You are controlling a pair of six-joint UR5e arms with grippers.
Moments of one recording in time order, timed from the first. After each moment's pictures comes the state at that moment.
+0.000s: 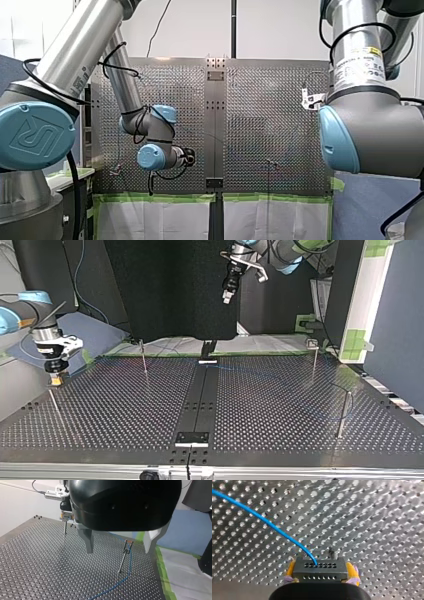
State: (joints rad) left arm -0.64 -2.02 -2.33 -2.09 -1.86 -1.76; right arm 1.53 -1.05 1.45 -0.35 1.17 1.49
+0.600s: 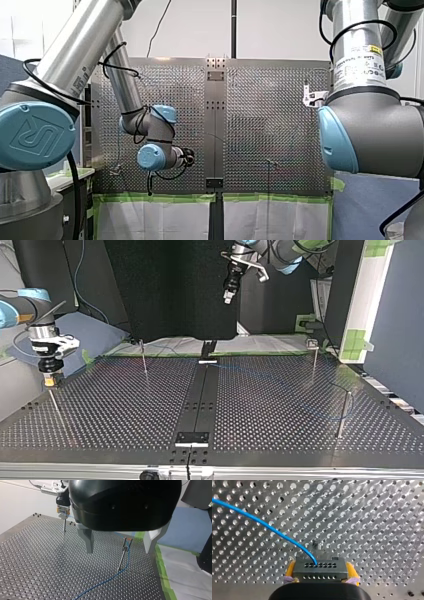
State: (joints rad) left arm -0.64 -2.02 -2.33 -2.10 -1.87 -1.76; right arm 1.52 -1.09 1.50 -0.44 1.17 1.57
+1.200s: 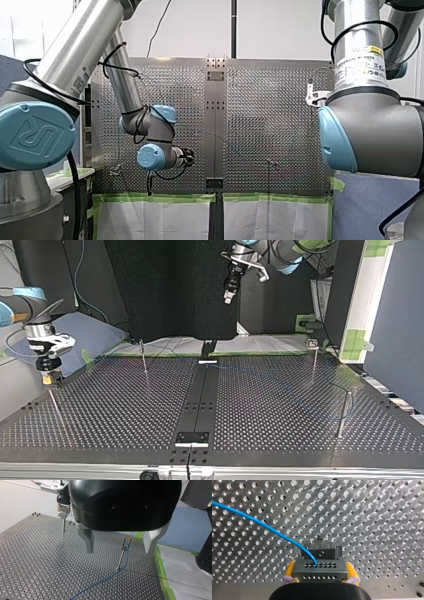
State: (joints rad) left arm -0.64 -2.02 -2.33 -2.10 -1.87 -1.76; right arm 1.50 -1.09 1.50 -0.42 1.14 1.64
